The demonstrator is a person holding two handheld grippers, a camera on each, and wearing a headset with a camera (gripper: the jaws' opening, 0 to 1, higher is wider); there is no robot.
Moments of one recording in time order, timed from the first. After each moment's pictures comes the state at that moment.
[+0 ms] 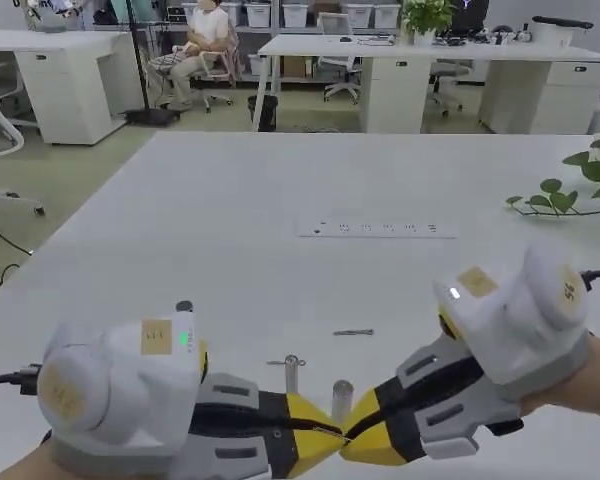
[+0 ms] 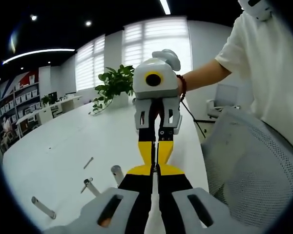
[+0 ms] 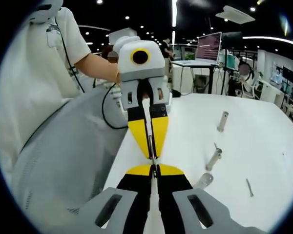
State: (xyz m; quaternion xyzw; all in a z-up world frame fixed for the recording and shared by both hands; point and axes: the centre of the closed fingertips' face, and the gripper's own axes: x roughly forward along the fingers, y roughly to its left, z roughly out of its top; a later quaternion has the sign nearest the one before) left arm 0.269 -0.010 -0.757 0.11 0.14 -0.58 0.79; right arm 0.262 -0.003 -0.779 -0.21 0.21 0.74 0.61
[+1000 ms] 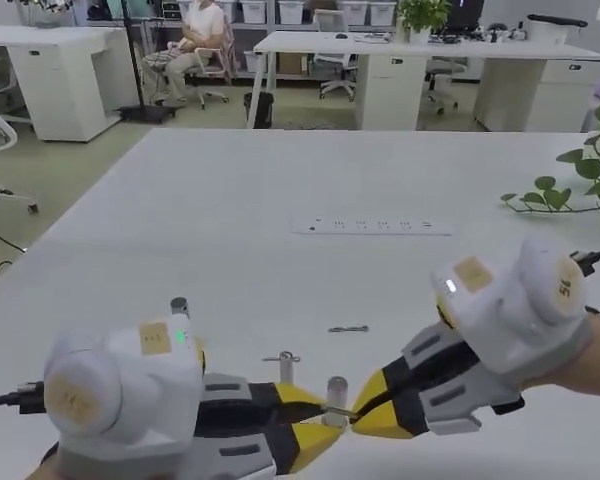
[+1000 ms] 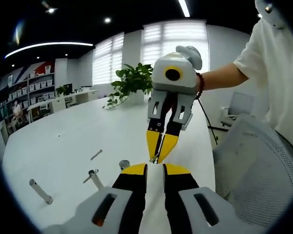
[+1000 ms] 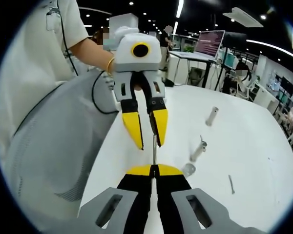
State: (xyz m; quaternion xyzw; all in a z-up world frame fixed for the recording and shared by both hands) left arm 0.285 -0.008 -0.766 0.07 0.16 -0.52 0.84; right arm 0.285 -0.019 -0.784 -0.29 0.20 0.70 0.62
